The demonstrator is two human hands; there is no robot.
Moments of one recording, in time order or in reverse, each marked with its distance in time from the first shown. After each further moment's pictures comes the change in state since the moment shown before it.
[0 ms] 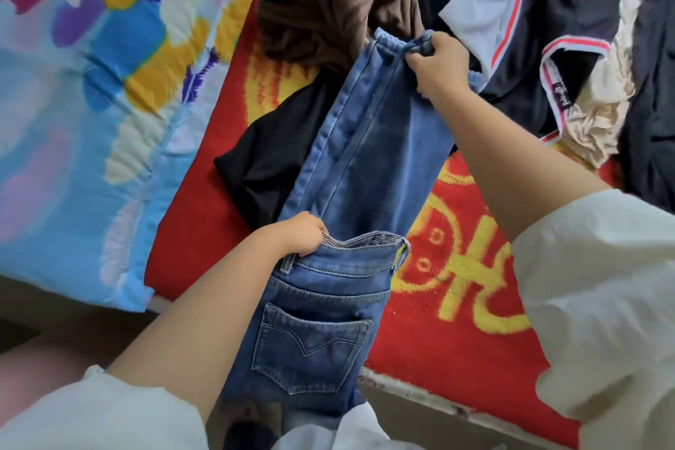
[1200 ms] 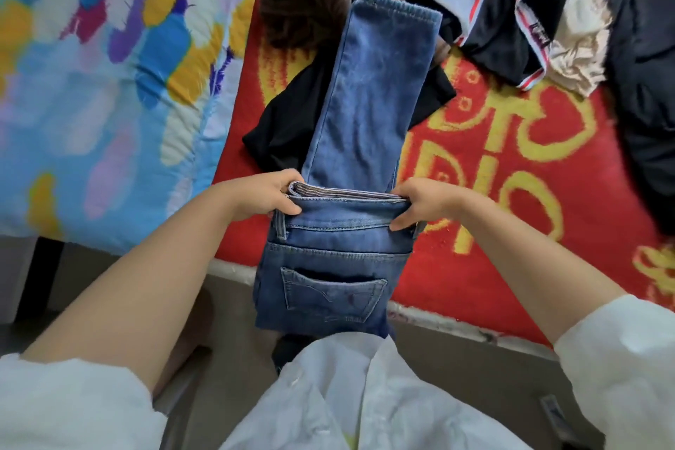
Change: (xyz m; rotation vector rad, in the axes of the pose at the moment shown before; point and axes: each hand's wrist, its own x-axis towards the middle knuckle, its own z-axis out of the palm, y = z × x) left_hand -0.100 -0.047 -0.025 -0.254 -0.051 0.141; right_hand -0.215 0.047 -0.026 -0.338 -0.992 -0.112
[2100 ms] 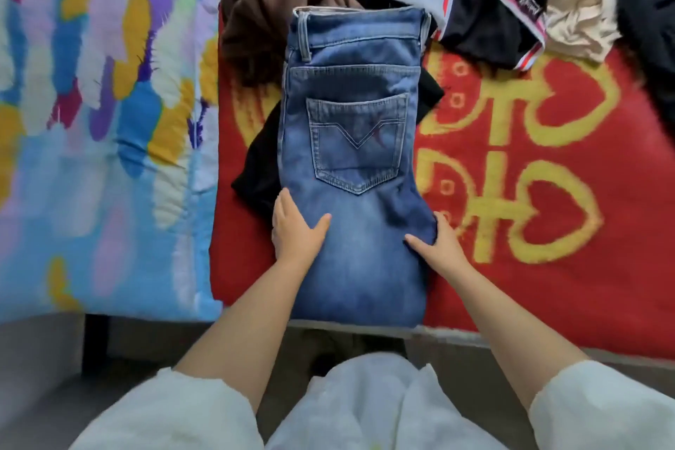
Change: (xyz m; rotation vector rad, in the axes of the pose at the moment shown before) left_hand 0.080 0.007 0.060 0.215 0.776 -0.052; right_hand 0.041 0.080 0.090 0.931 0.659 0.335
